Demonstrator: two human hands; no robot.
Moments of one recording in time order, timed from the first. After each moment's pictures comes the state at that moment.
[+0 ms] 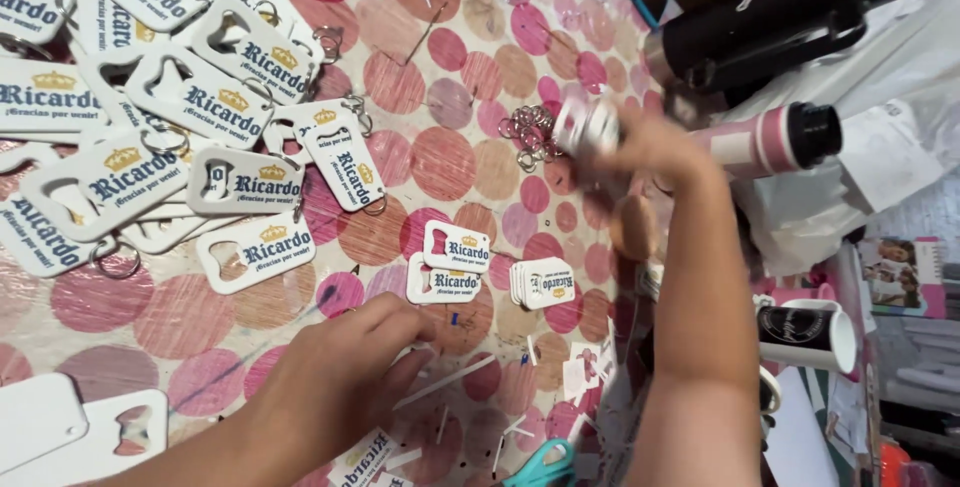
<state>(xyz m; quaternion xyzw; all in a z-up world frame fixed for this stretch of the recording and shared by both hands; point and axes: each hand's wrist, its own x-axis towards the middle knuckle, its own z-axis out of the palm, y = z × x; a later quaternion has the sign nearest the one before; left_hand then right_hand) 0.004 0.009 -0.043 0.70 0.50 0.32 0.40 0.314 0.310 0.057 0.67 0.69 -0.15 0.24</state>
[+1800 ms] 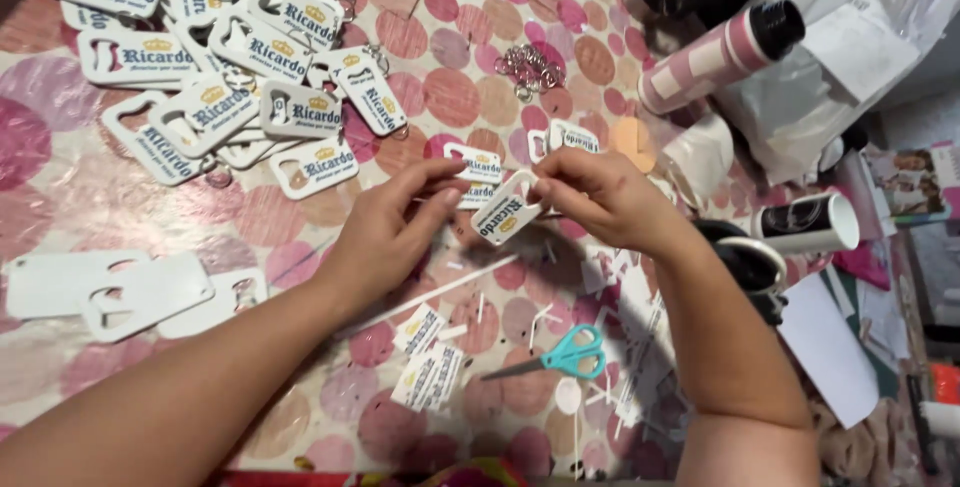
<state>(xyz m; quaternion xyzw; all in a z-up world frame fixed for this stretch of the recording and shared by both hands) -0.009 0.012 -0.013 0.56 0.38 0.55 0.49 0.237 0.076 0.094 0.40 0.85 -0.32 -0.13</state>
